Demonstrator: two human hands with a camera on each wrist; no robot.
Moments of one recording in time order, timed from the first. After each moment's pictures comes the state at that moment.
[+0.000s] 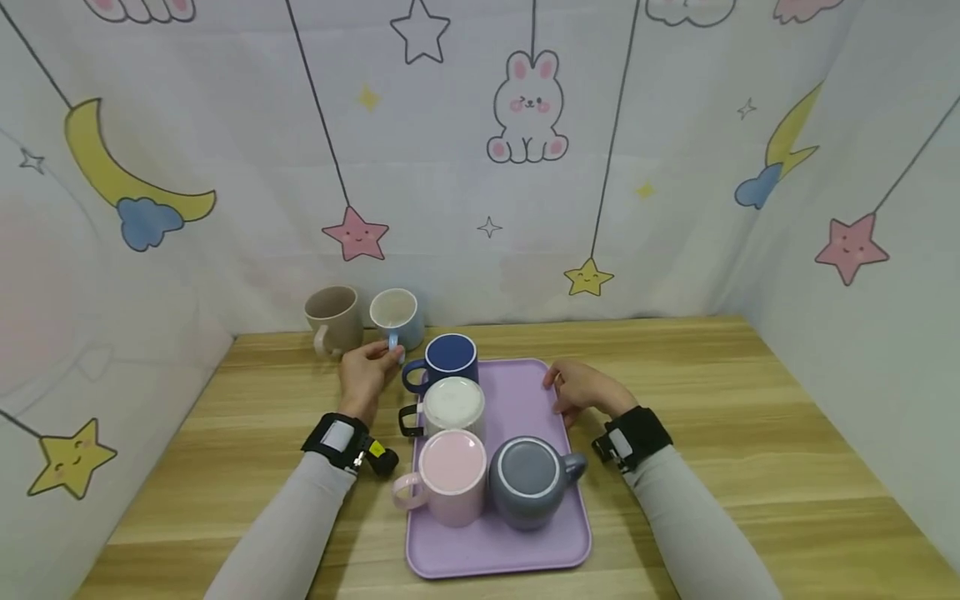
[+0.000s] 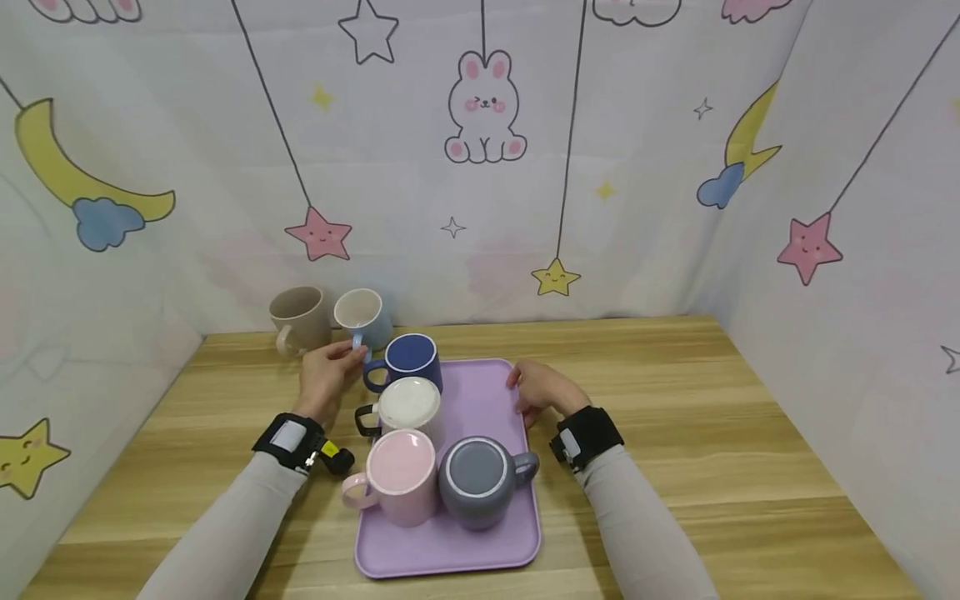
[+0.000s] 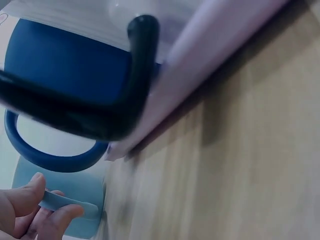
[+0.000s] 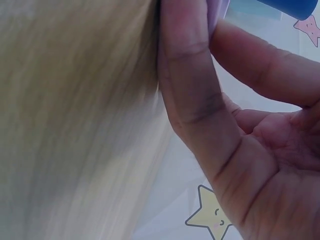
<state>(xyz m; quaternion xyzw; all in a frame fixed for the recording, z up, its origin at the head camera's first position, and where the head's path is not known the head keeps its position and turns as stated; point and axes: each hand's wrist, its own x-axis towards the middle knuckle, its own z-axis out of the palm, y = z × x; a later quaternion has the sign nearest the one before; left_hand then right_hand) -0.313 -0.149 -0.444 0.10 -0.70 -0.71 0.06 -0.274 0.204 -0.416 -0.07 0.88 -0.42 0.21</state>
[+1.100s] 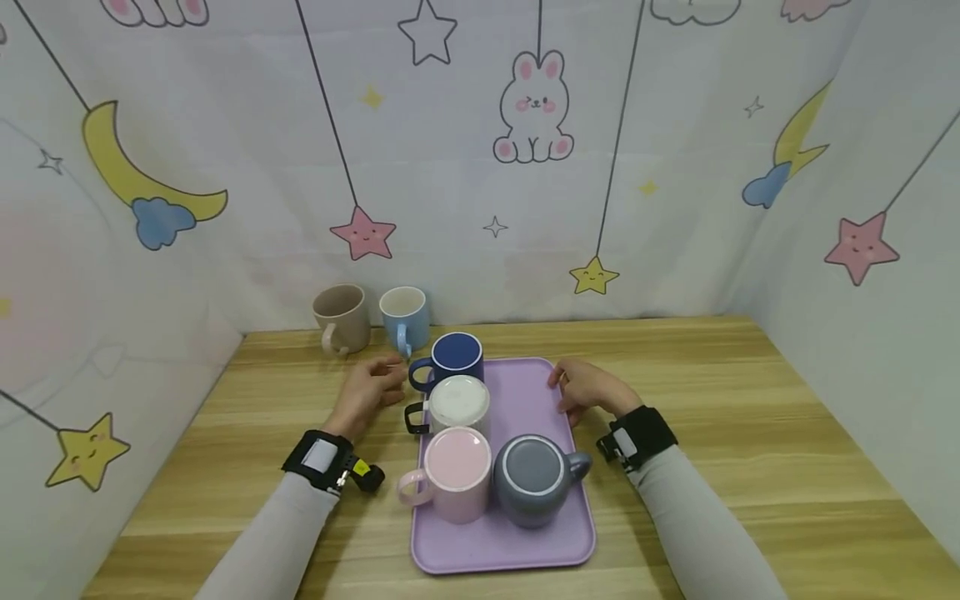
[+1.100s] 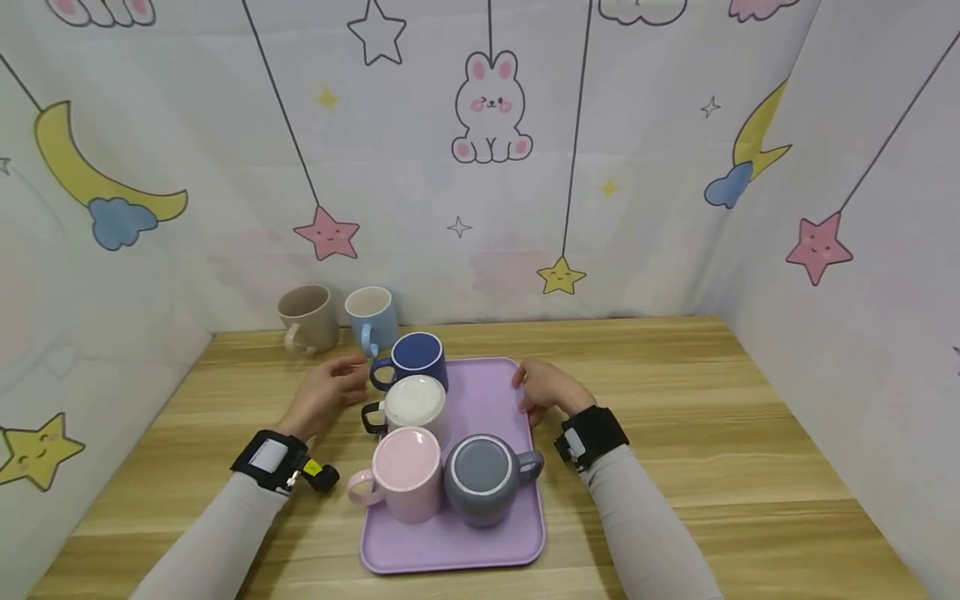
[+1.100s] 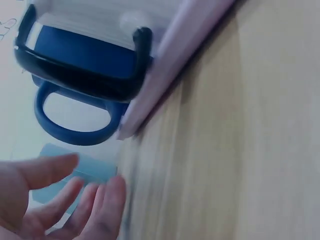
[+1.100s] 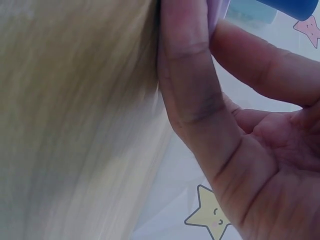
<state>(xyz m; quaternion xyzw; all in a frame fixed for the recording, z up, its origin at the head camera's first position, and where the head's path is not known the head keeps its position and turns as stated) -0.285 -0.167 -0.444 0.03 -0.74 -0.67 -0.06 -0.274 0.202 -0.417 -0.08 0.88 -0.42 0.21</state>
